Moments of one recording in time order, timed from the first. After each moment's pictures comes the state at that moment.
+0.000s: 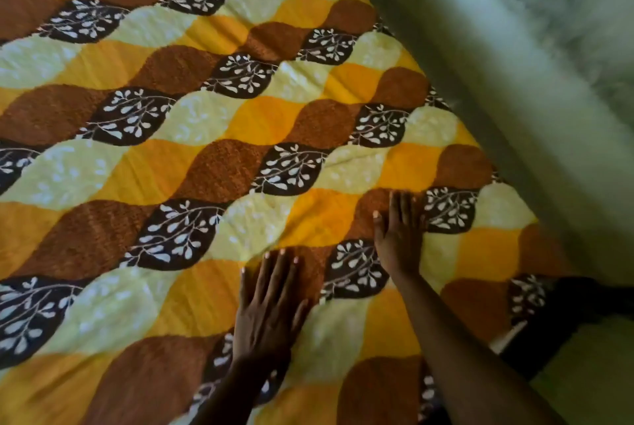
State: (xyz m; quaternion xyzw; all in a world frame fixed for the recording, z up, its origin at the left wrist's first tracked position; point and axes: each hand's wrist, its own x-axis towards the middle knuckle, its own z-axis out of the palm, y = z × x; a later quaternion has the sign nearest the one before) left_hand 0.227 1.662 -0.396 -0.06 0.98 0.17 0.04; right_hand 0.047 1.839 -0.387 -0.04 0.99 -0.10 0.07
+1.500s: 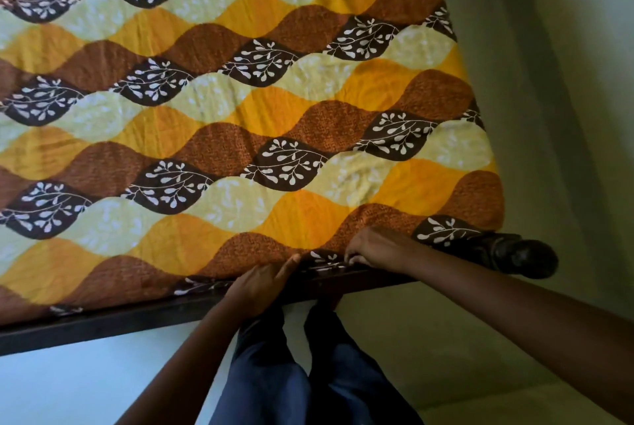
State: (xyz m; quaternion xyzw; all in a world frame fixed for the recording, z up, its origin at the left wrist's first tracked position) left_hand 0.283 1.892 -0.340 -0.30 0.79 0.44 0.30; right_hand 0.079 2.034 -0.320 -0.59 0.67 0.03 0.44
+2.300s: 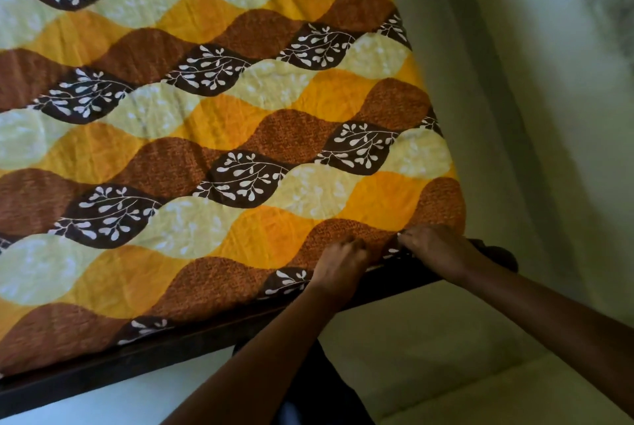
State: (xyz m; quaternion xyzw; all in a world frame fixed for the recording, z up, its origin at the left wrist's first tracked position) left_hand 0.145 1.990 -0.344 0.00 0.95 0.30 0.05; right_hand 0.009 2.133 -0.304 -0.53 0.80 0.07 0.27
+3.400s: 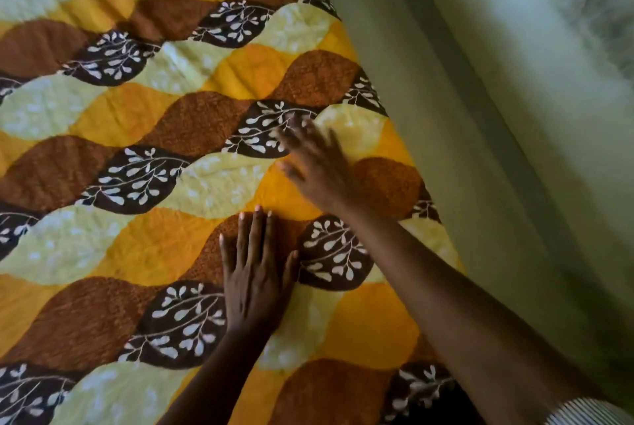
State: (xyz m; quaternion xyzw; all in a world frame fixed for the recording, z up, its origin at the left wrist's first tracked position) left_hand 0.044 1.864 -0.390 -0.26 0.96 0.14 0.00; right_hand -0.153 1.901 -0.374 -0.44 0.88 -0.12 0.10
